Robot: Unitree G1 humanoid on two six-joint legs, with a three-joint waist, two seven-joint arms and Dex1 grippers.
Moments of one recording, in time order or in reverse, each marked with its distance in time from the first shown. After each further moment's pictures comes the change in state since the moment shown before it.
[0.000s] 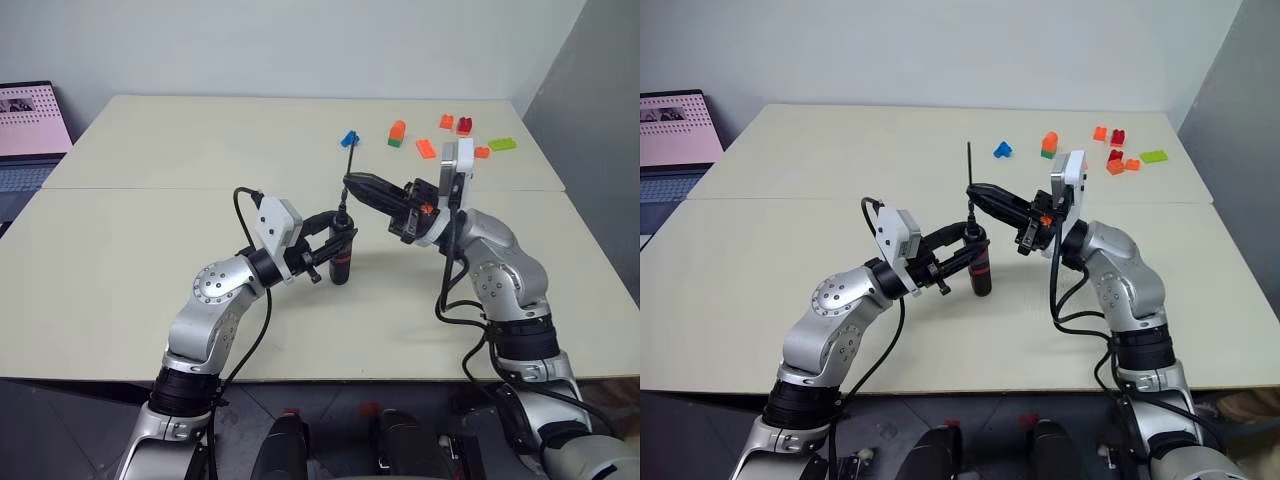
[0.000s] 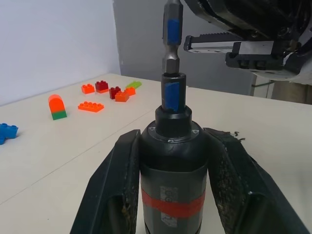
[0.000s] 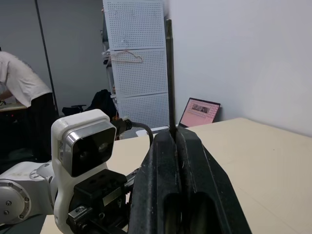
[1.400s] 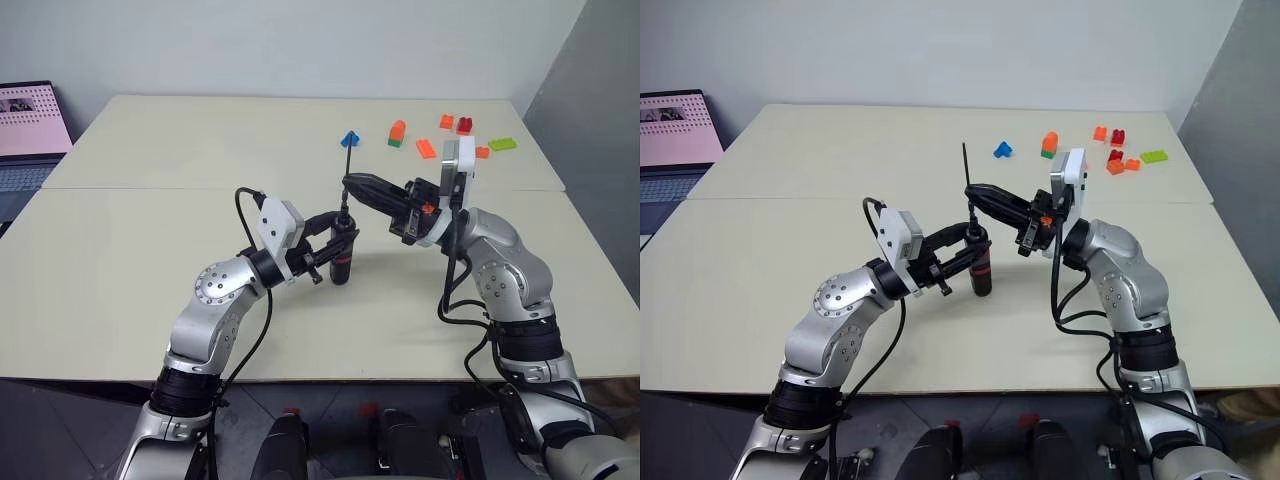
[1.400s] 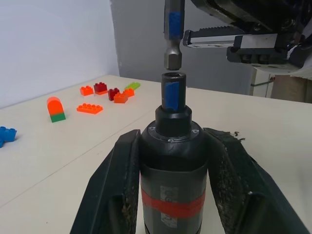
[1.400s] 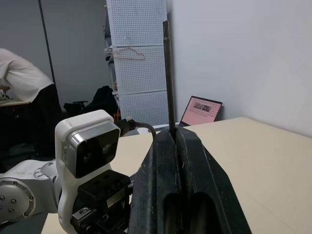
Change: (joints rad) left arm 0.001 0.001 -0.011 0.005 0.006 -0.020 -0.001; right arm 0.000 -0.011 0.002 -0.027 -0.004 0.015 0.000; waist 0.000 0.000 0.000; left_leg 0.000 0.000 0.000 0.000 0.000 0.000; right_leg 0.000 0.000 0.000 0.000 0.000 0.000
